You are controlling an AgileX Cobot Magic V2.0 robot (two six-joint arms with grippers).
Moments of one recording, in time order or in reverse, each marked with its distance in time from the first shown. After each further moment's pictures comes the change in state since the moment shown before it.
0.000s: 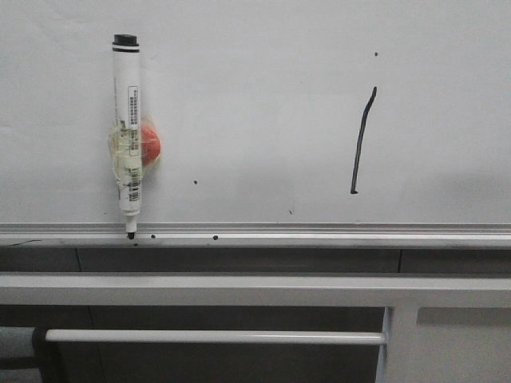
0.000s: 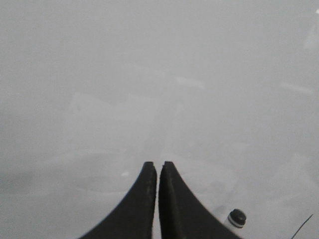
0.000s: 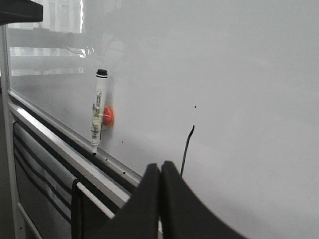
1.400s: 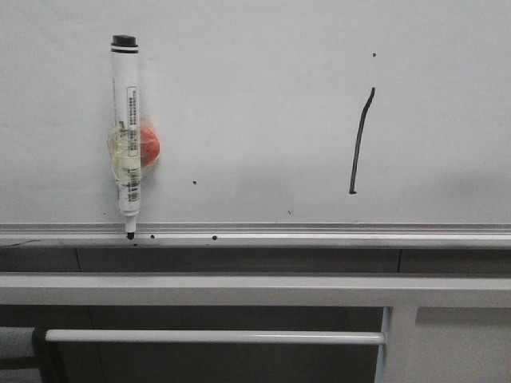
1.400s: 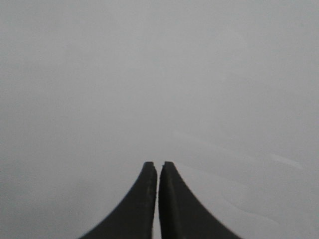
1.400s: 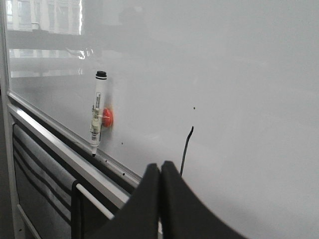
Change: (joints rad) left arm 1.229 -0.527 0.269 -0.238 -0.793 0.214; right arm 0.000 -0.003 0.000 0.000 -0.002 0.001
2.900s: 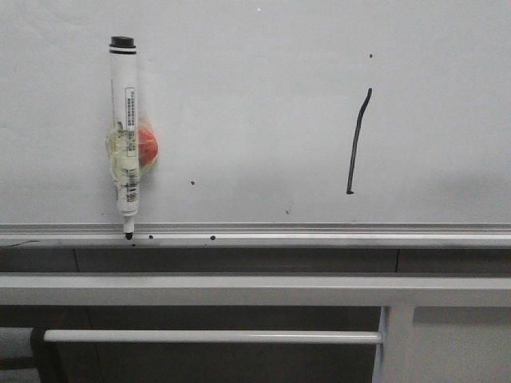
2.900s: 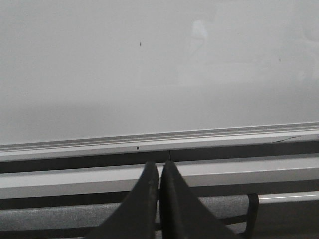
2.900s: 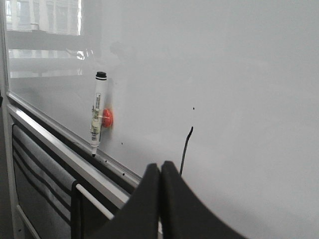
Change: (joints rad) left arm -0.090 0.000 0.164 -1.433 0.327 1.829; right arm 0.000 0.000 0.000 0.000 0.000 0.000
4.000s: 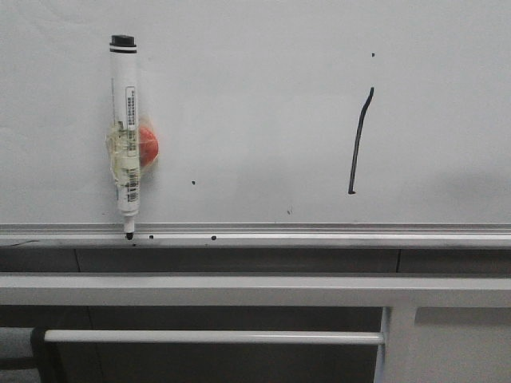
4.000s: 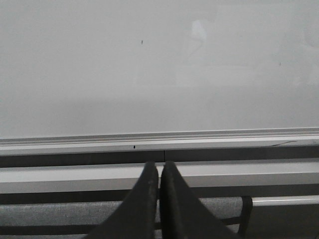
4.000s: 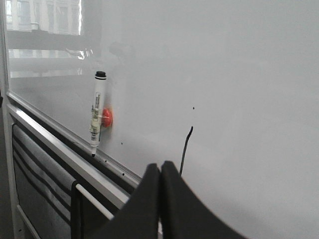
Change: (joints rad) left arm -0.018 0.000 0.000 0.035 0.000 -0.076; right arm 0.000 0.000 0.000 0.000 0.000 0.001
